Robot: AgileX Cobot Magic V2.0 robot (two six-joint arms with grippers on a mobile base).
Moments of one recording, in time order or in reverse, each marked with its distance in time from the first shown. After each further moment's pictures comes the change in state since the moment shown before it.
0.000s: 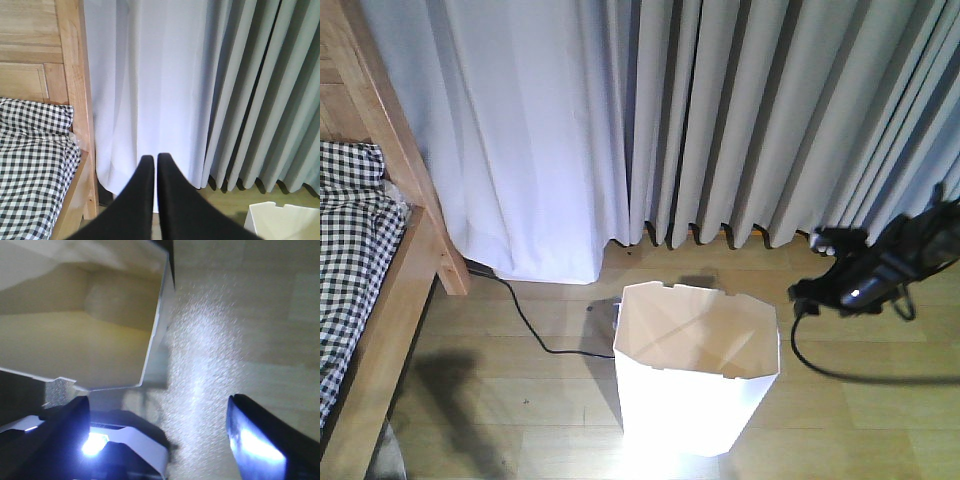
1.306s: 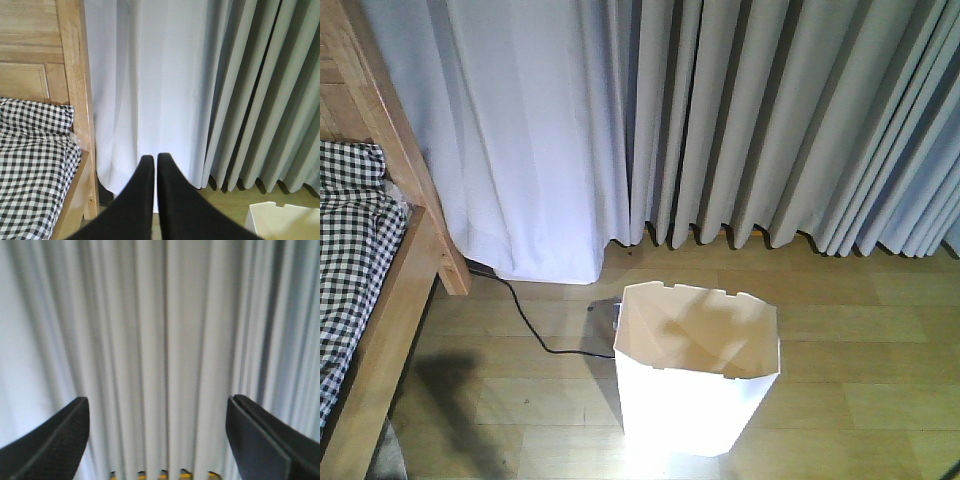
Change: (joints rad) left arm 0.000 0.000 0.000 0.000 0.000 0.000; right arm 0.048 -1.904 0.815 0.203 -0.256 -0.020
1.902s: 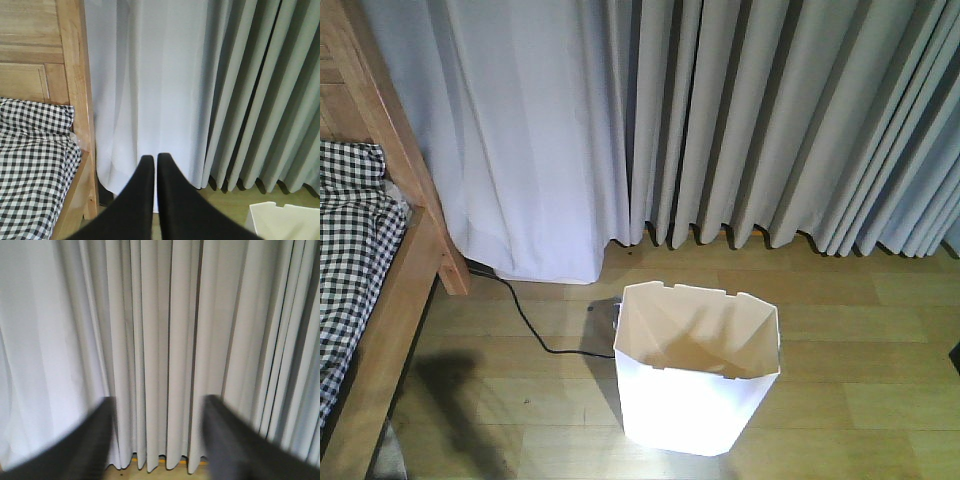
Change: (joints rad) left arm 0.000 0.000 0.000 0.000 0.000 0.000; right arm 0.019 -0.205 0.132 0.001 0.119 -0.024
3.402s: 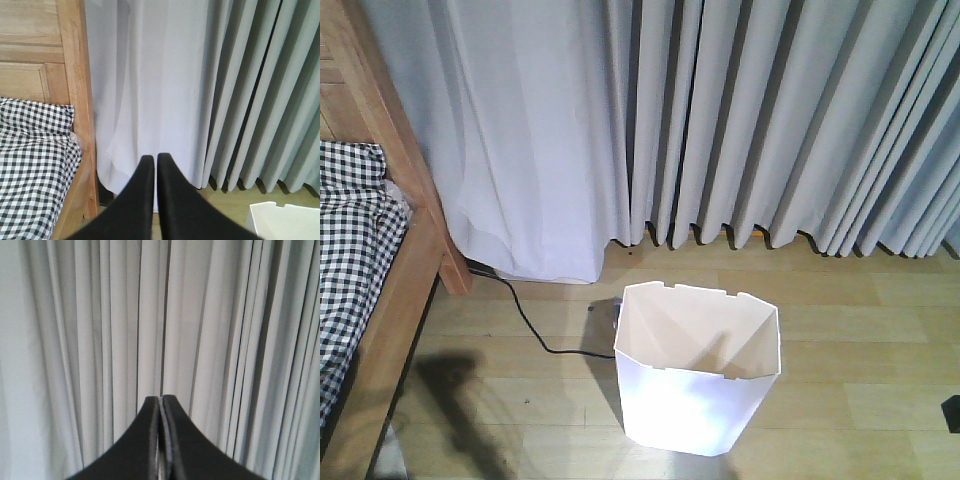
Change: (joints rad) left arm 0.000 0.000 0.000 0.000 0.000 0.000; right arm 0.014 -0.287 0.241 -0.753 -0.099 0.714
